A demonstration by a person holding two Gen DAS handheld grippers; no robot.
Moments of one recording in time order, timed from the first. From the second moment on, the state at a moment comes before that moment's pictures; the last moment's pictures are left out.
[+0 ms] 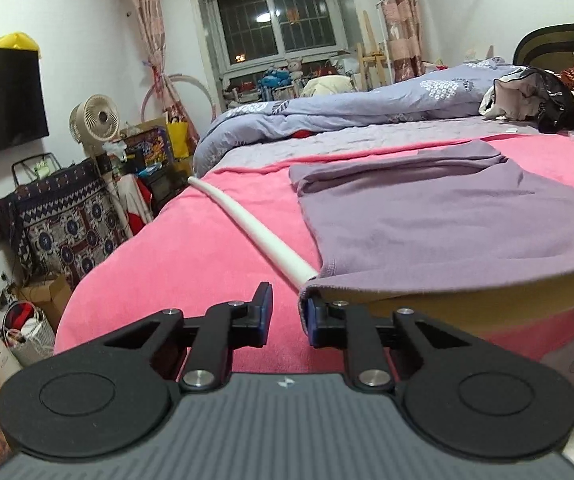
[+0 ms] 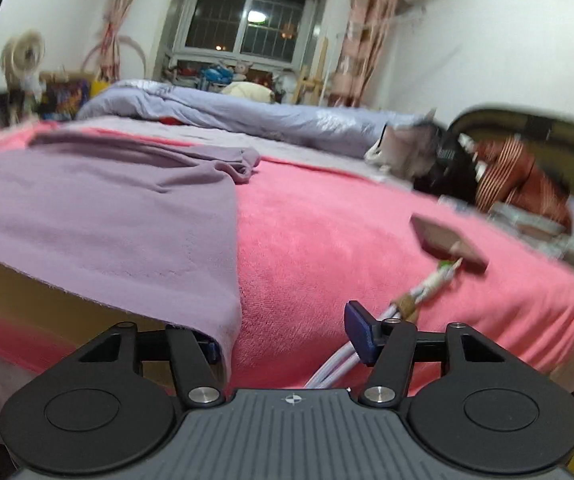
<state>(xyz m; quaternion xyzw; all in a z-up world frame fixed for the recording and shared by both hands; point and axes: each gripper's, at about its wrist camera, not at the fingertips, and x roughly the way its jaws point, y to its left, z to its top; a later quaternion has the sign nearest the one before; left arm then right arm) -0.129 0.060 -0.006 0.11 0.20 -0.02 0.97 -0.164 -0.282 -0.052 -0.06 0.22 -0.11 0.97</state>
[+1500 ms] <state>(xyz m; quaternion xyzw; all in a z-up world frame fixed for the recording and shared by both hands) -0.074 0.075 0.073 0.02 0.17 -0.05 0.99 -0.167 -0.307 0.066 0.01 0.12 -0.06 0.99</state>
